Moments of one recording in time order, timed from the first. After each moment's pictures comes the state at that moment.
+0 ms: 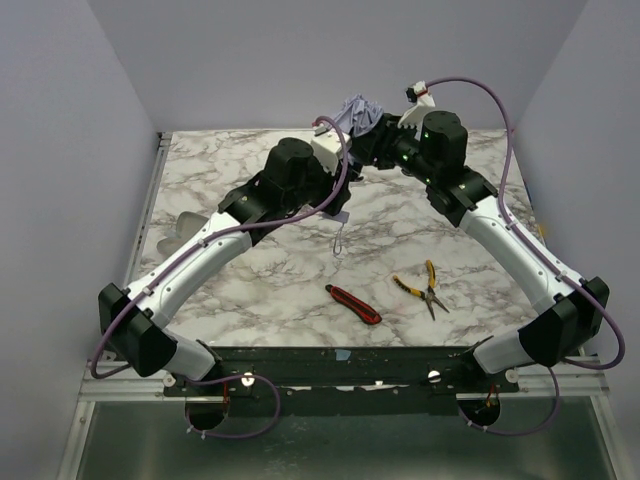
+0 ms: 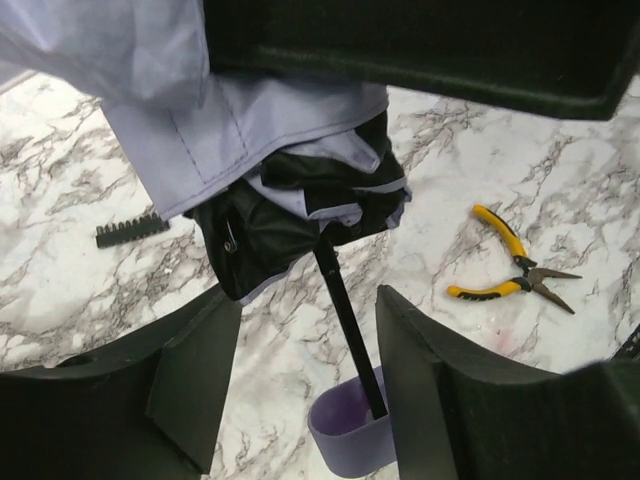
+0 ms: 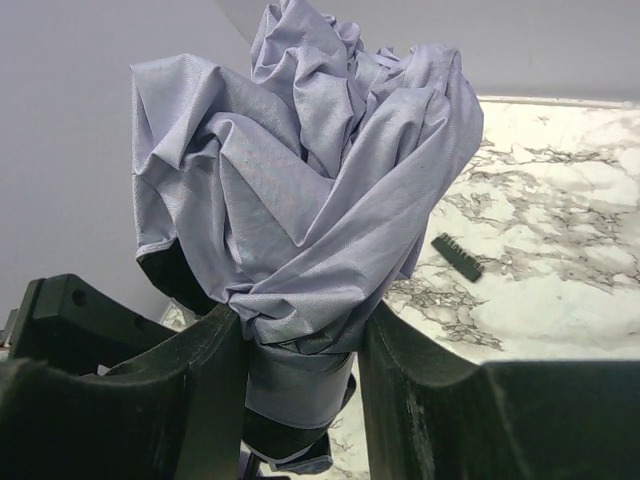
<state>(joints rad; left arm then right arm) -0.71 1.43 1.44 -0.39 0.07 -0.07 0.52 1.46 1.45 -0.12 -0.16 0.48</state>
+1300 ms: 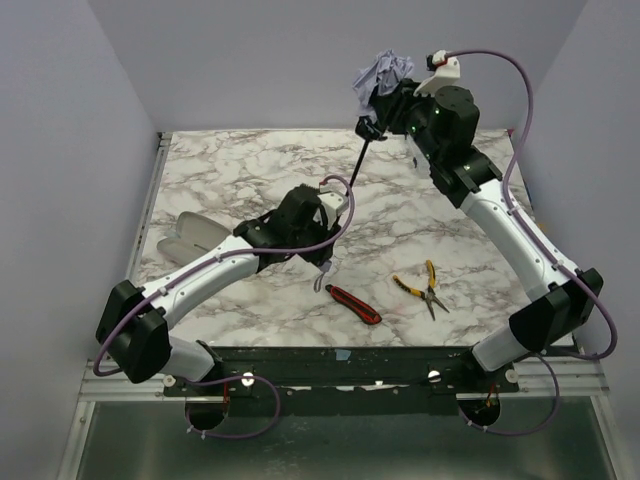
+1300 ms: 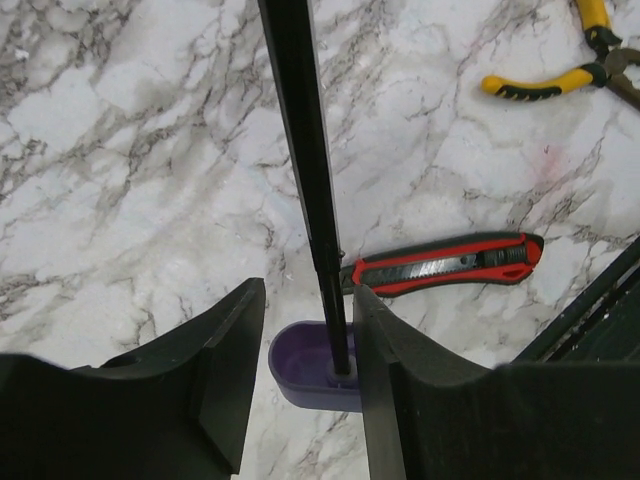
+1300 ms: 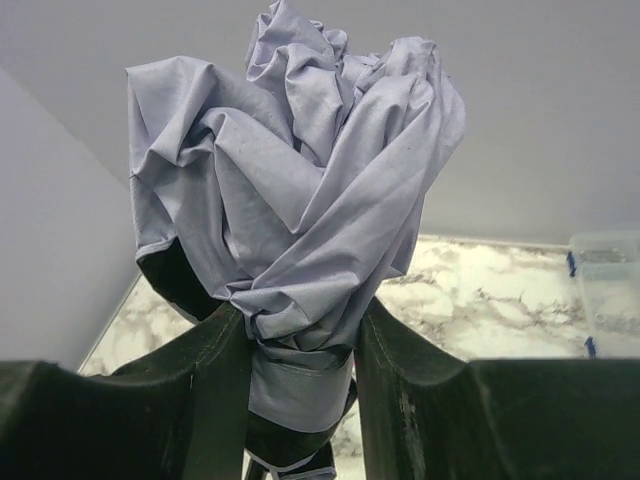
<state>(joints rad) -0.75 1.40 1.10 -0.45 0.11 -0.08 0.49 1.53 1.61 -0.08 0.14 0.29</state>
